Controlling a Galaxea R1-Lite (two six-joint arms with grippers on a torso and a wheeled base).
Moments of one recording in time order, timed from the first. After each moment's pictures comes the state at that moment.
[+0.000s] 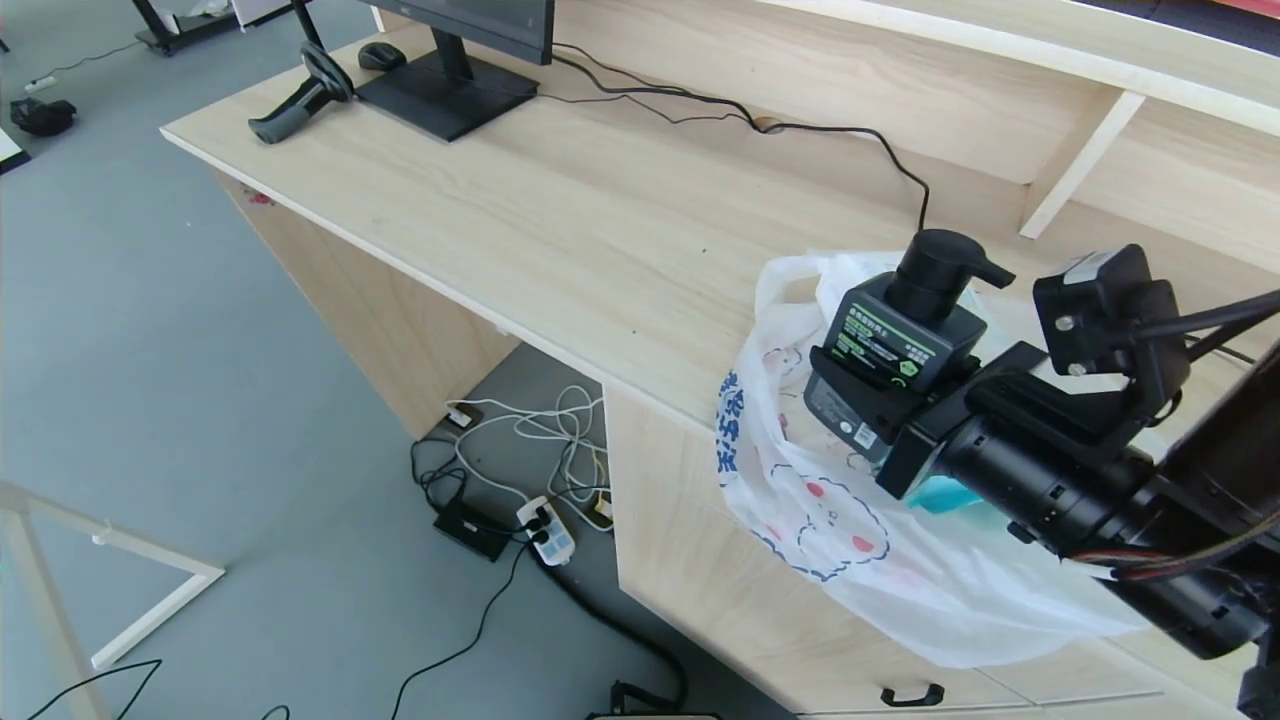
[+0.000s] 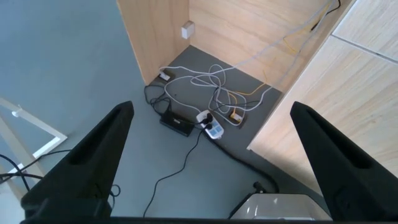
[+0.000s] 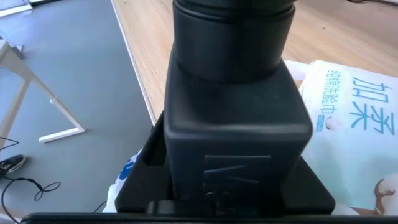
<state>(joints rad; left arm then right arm) 0.00 0.00 0.00 -0.03 0.00 0.05 0.66 1.57 -0.53 -1.24 -0.05 -0.17</state>
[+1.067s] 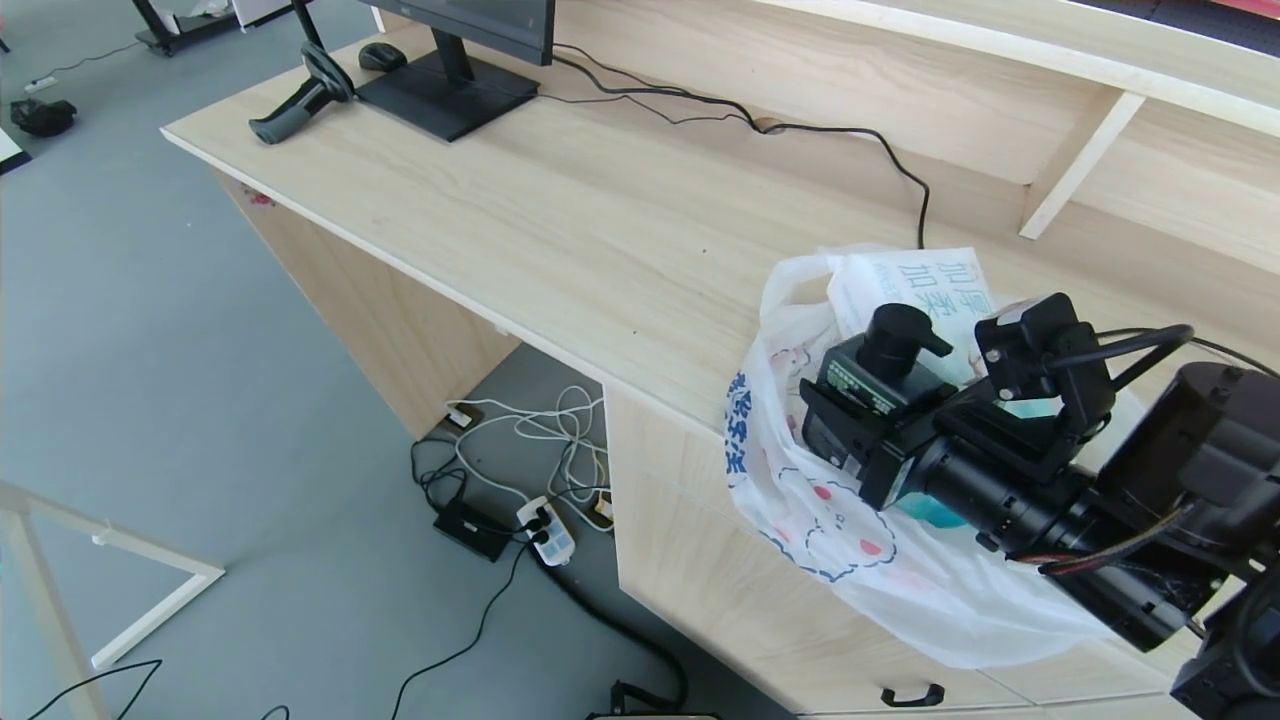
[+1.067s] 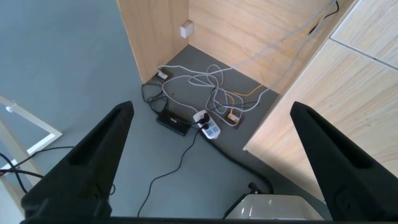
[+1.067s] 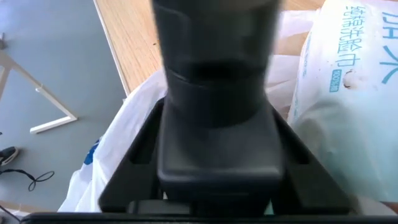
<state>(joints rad) 0.00 0.00 0.00 -0.03 0.00 0.03 0.59 1.66 -0.49 -1.29 -0.05 -0.12</state>
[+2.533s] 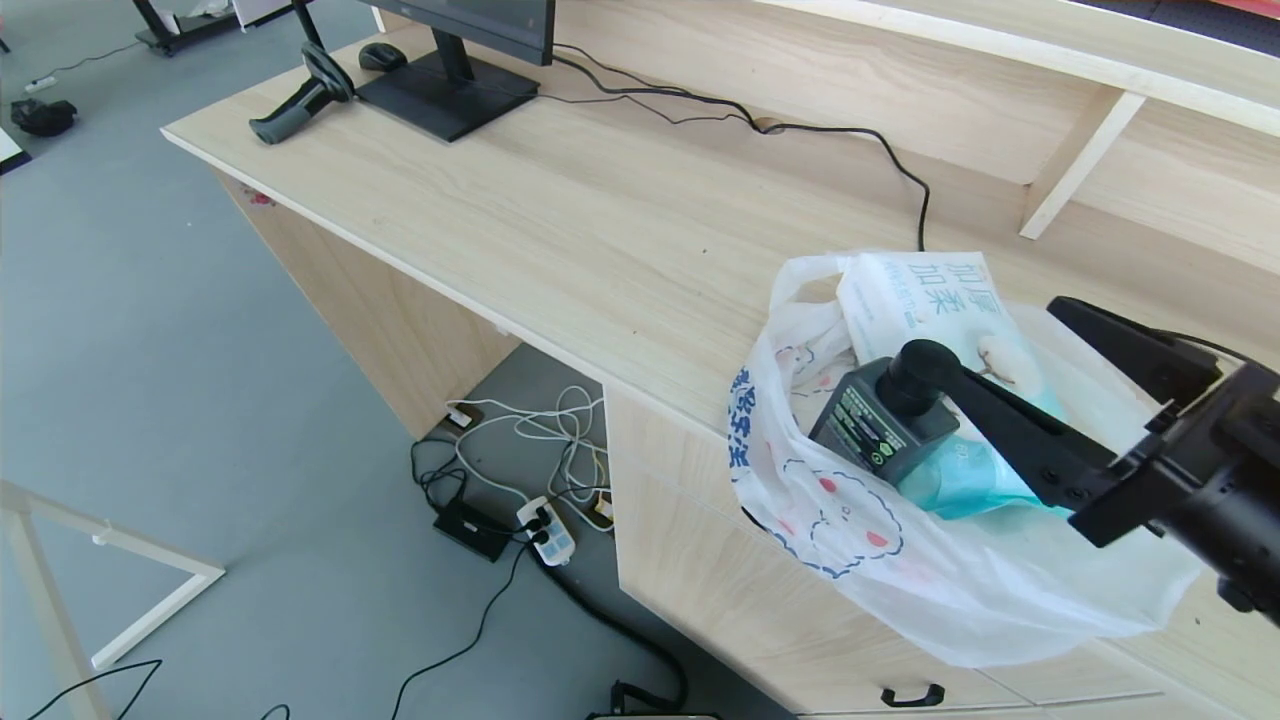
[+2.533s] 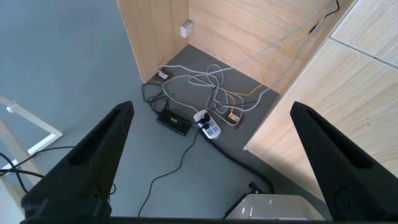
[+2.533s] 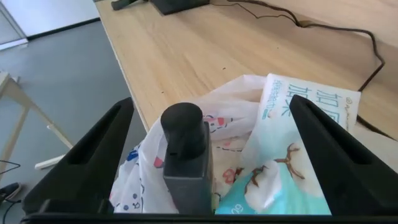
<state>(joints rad) 0.00 0.00 0.00 -0.03 0.00 0.03 0.60 1.28 -0.32 -1.27 -0.05 -0.13</state>
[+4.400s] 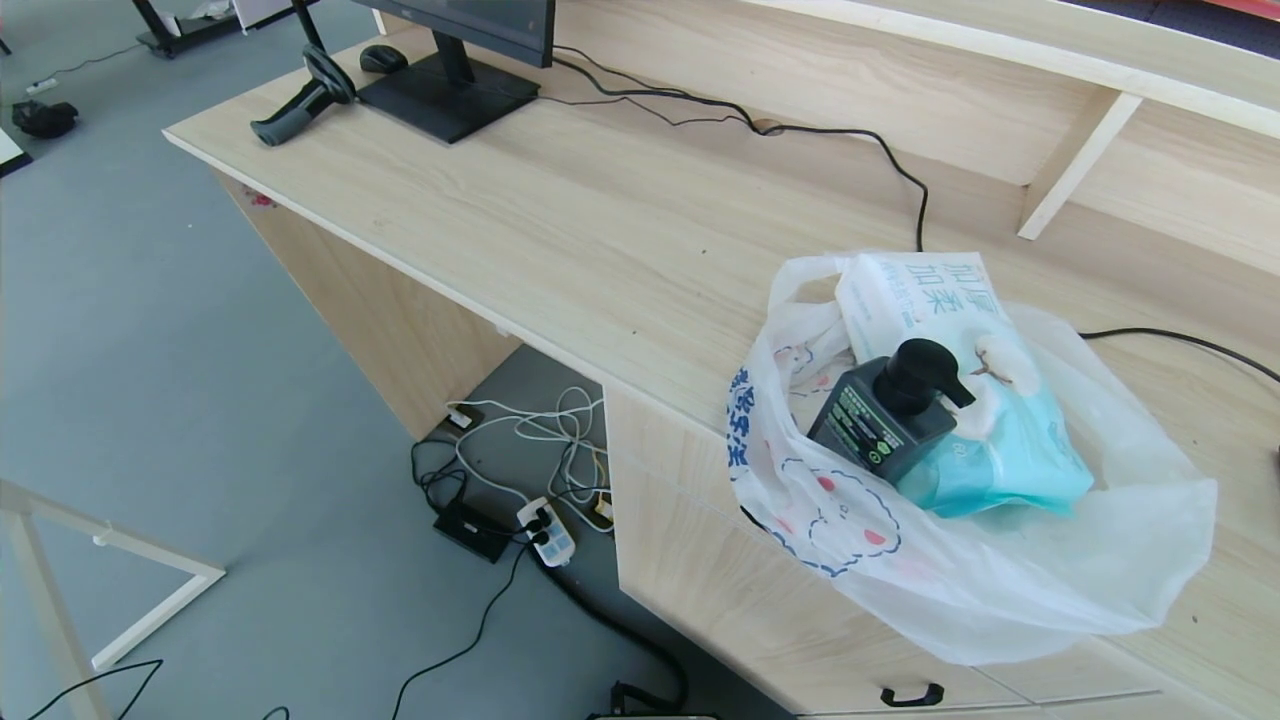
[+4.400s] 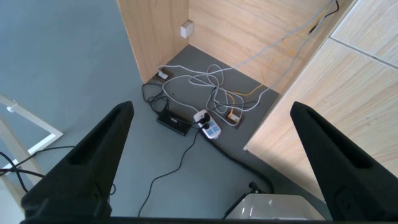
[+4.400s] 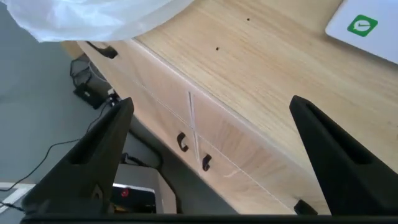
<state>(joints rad) 0.00 0.00 0.00 -0.02 0.00 0.03 0.58 0.00 -0.09 0.14 -0.48 -0.01</state>
